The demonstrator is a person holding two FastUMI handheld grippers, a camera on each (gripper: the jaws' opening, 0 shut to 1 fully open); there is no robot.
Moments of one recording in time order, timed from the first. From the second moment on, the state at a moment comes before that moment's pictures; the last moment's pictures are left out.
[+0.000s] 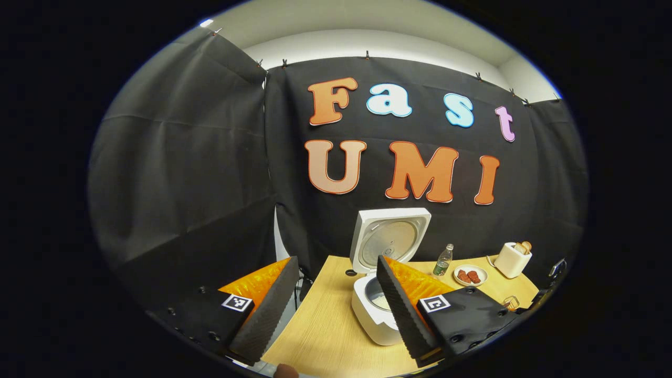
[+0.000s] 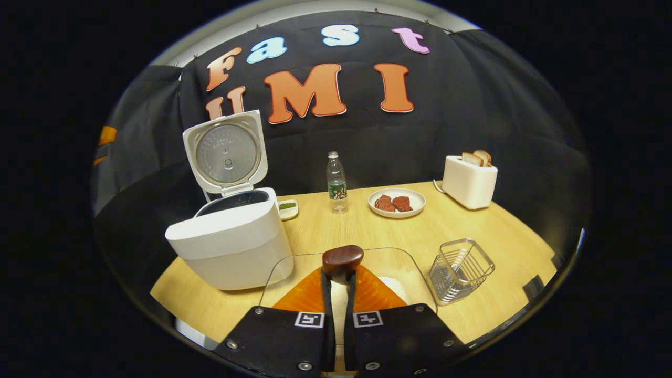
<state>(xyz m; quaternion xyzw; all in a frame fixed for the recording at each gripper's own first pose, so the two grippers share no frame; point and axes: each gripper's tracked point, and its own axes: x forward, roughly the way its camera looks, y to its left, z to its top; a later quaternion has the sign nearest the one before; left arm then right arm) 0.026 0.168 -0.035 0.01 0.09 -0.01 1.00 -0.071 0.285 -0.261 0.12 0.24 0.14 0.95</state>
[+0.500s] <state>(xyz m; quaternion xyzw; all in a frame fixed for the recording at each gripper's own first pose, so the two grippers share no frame) 0.030 0.161 -0.037 0.01 0.10 -0.02 1.00 -0.064 0.277 -0.269 0.42 0.29 0.10 0.85</state>
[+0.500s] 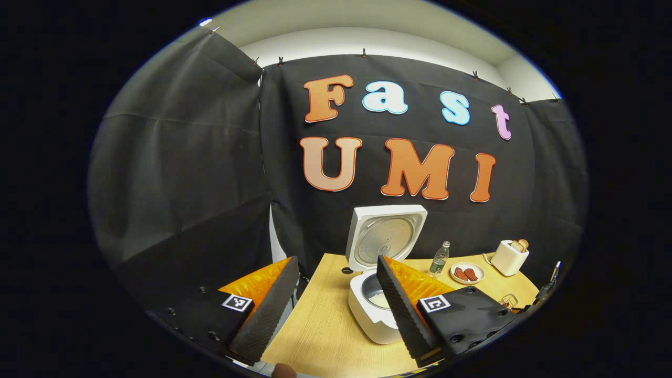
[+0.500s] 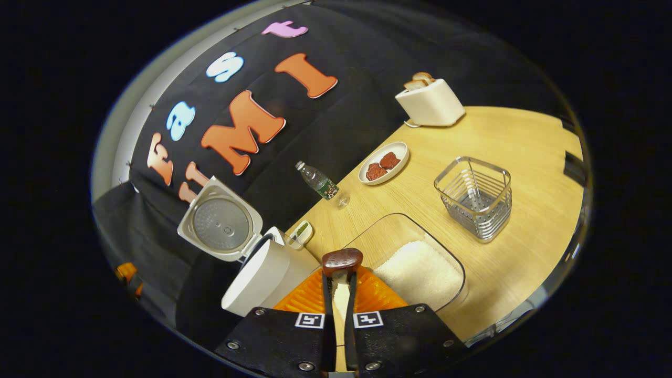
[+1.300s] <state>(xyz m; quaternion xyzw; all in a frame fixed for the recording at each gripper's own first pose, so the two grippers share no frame) 0.044 0.138 -0.031 0.00 0.09 -0.05 1.00 -0.066 0.219 -0.239 0.61 0.28 0.06 0.74</state>
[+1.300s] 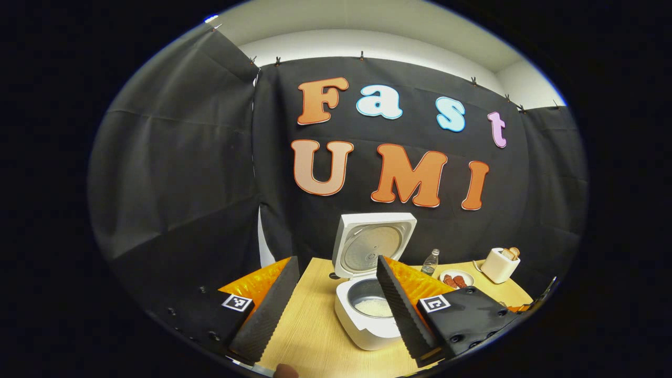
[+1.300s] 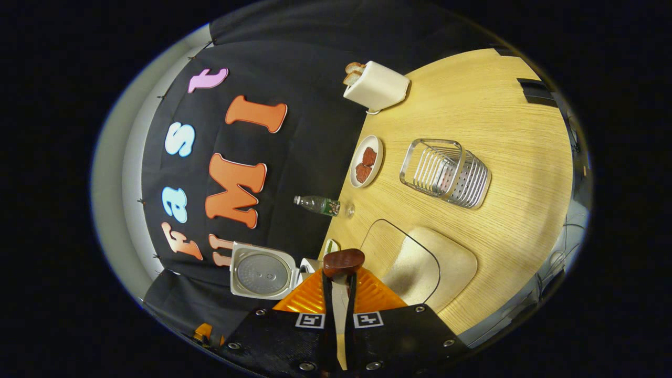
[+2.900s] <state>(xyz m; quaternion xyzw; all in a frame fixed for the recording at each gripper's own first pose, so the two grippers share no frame) 0.072 0.189 -0.016 -0.01 0.07 -0.01 1.00 0.063 0.388 -0.055 0.54 0.21 0.23 0.78</state>
